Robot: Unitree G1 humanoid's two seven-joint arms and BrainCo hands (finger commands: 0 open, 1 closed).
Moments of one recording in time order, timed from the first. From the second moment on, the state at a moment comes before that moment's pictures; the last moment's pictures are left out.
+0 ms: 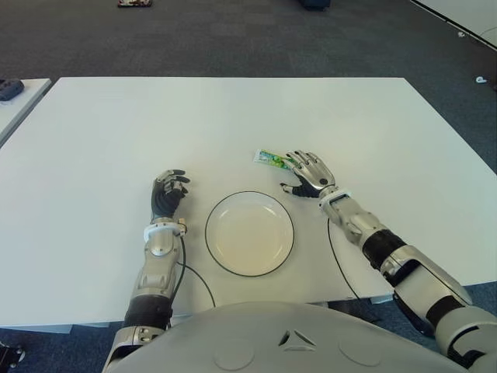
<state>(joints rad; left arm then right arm) 0.16 0.02 0.07 0.25 0.13 -0.18 0.24 -0.44 -0.48 0.75 0.73 -0.95 -0.08 -0.36</state>
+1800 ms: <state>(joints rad) 0.19 0.02 0.07 0.21 0.14 -0.17 0.24 -0.77 -0.35 0.77 1.26 -0.90 -0.35 -0.26</state>
